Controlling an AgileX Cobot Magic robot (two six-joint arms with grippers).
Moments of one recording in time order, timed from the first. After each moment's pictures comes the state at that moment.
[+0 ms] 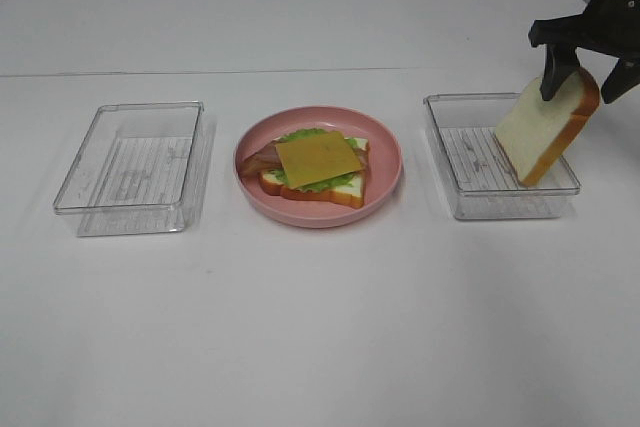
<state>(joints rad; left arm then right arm) -0.27 0.00 -0.51 -0.02 1.05 0.03 -0.04 2.12 -1.74 0.10 1.02 -0.03</state>
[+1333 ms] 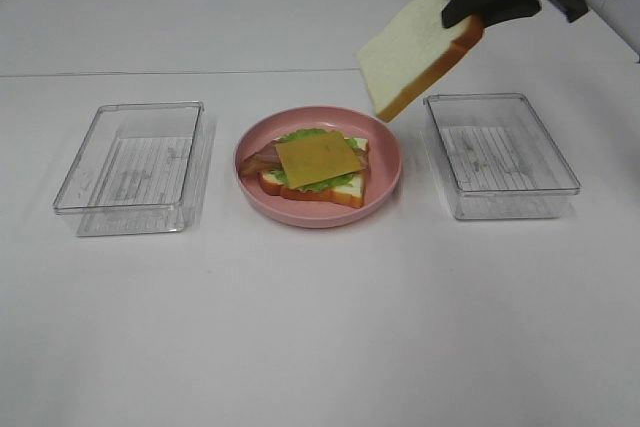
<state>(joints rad) -0.27 0.00 -0.51 -0.02 1.05 0.03 0.08 1.97 -1.70 0.70 1.08 -0.22</state>
